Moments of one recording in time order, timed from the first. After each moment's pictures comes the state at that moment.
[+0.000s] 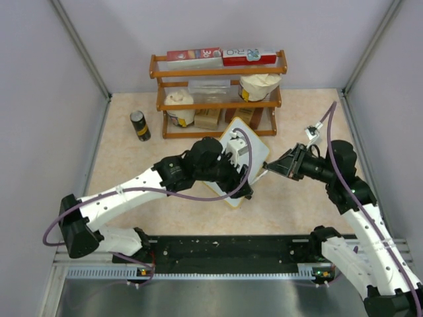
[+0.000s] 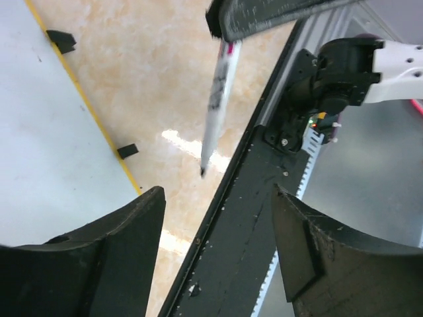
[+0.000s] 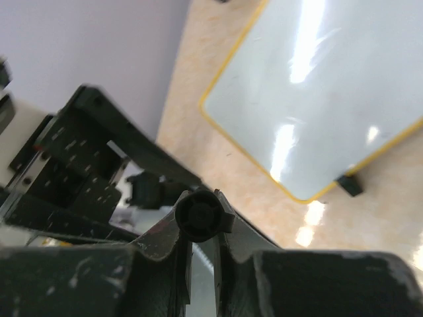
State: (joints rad) left arm -1.00 1.32 1.21 -0.42 0.33 -0.30; right arm 0.25 0.72 0.78 -0.38 -0.72 0.78
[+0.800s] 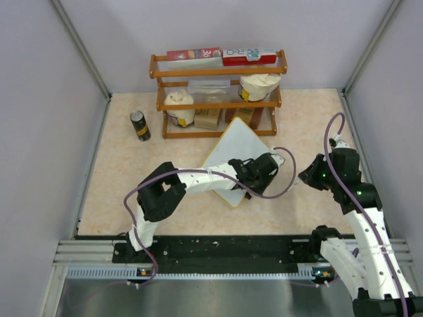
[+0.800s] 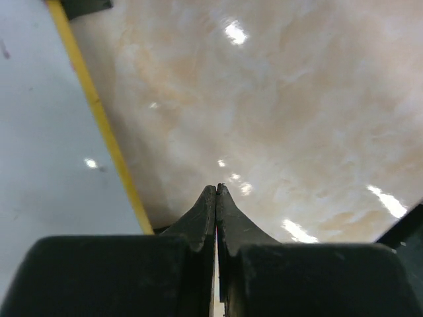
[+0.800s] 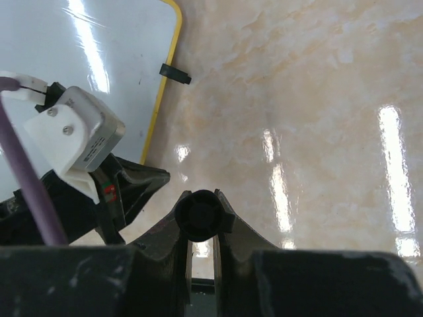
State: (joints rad) left arm -1.10 2.01 1.49 -0.40 -0.01 -0.33; right arm 0.09 0.69 0.80 -0.83 -0.11 0.49
